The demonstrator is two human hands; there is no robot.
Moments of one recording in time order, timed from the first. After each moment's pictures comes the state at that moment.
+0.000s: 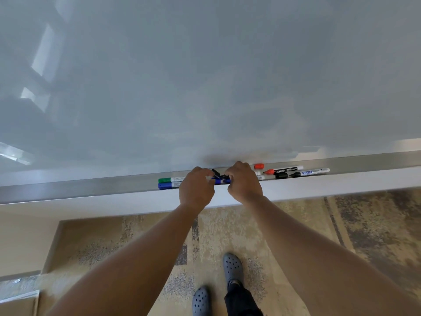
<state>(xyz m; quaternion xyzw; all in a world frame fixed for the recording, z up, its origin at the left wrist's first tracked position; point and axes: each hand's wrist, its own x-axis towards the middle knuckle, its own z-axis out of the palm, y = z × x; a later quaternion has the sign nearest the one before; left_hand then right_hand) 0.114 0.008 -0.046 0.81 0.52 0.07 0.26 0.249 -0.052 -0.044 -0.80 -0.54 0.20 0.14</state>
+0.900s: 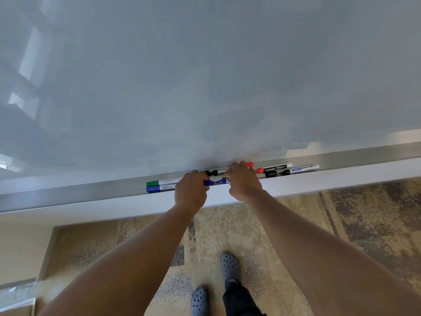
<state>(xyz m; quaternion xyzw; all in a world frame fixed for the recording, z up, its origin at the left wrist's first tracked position) 0.132 0.006 -0.061 0.86 0.48 0.01 0.19 0.284 -0.059 -0.050 -0.78 -0.59 0.21 0.01</state>
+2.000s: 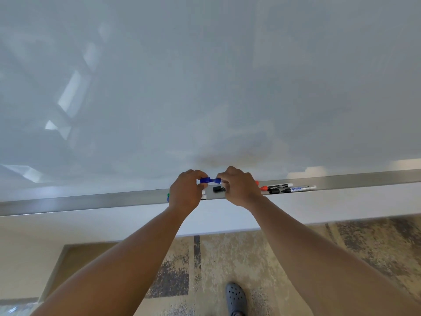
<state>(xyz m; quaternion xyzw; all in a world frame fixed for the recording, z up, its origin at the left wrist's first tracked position) 0.079 0.008 0.029 0.81 0.51 0.15 0.24 0.239 -0.066 0.033 -0.74 -0.64 0.14 0.14</state>
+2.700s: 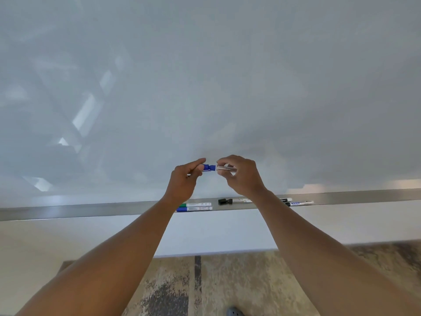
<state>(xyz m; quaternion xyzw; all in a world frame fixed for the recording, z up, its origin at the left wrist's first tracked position) 0.041 0.013 0.106 0.76 0.39 0.32 0.42 0.220 -0.067 0.116 -0.66 -0.63 0.06 0.41</state>
